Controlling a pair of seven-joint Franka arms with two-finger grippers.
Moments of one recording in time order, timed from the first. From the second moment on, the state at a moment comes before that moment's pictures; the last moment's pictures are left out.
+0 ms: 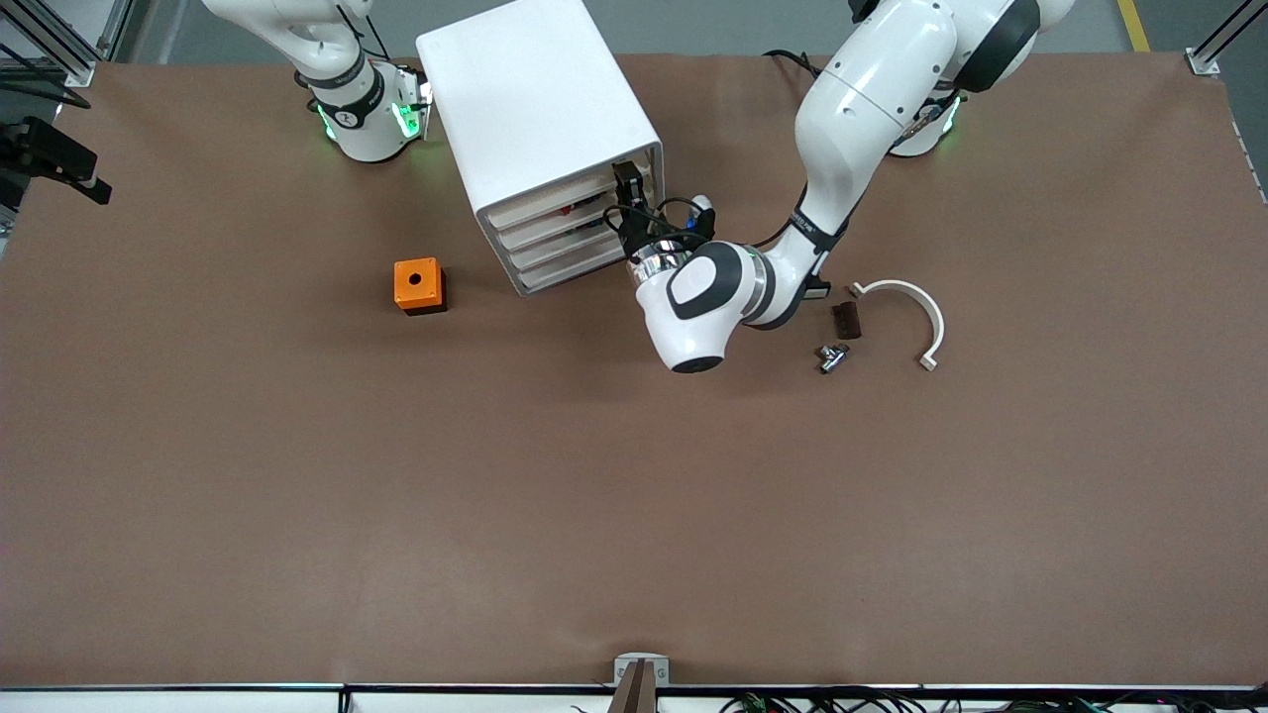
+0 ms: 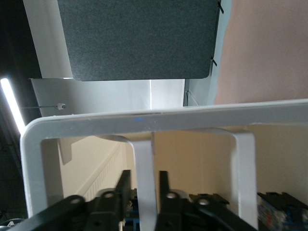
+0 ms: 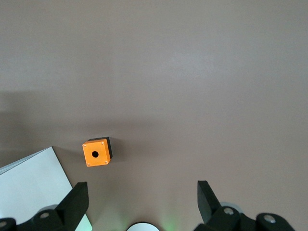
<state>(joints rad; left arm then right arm) -0.60 0.84 -0.16 -1.43 -1.06 1.27 -2.36 -0.01 -0.17 -0.10 -1.67 0.01 1.47 -0.11</state>
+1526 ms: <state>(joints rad) -0.40 0.84 -0.16 -1.42 -1.03 1.31 -2.42 -0.05 0.08 -0.09 -1.63 0.04 1.55 -0.08</state>
